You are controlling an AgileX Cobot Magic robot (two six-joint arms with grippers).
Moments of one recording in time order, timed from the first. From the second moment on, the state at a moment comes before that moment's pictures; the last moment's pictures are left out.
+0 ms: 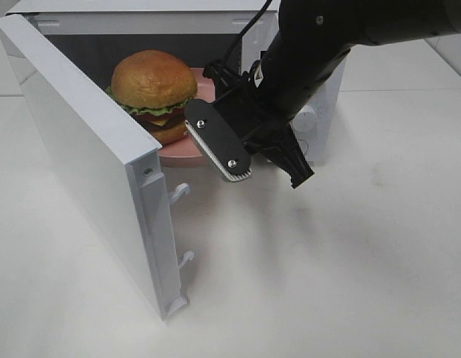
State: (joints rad) left arm 0.03 -0.01 -0.51 -0.15 1.07 0.04; right arm 0.67 1.83 -1.27 0.02 0.53 -1.59
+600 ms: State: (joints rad) left arm 0.03 -0.01 -0.51 -0.15 1.07 0.04; right arm 0.68 1.95 -1.44 0.02 0.57 -1.57
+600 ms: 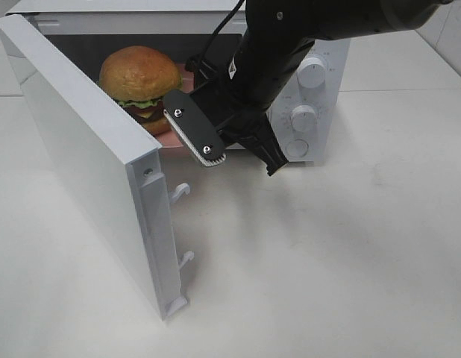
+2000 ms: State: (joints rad) left arm 0.03 -0.01 -0.51 -0.15 1.07 0.04; right arm 0.68 2.28 -1.96 -0.06 0.75 -1.38
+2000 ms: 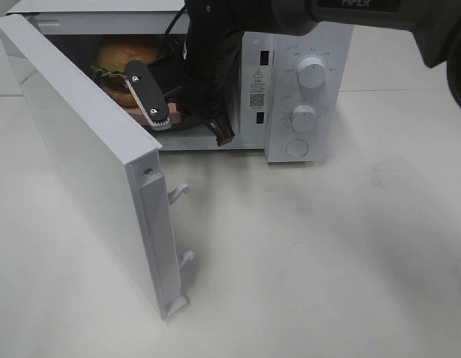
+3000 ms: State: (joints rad) left arm 0.03 -0.01 -0.51 -0.15 1.07 0.04; right arm 0.68 2.50 -2.18 -0.11 0.71 -1.25
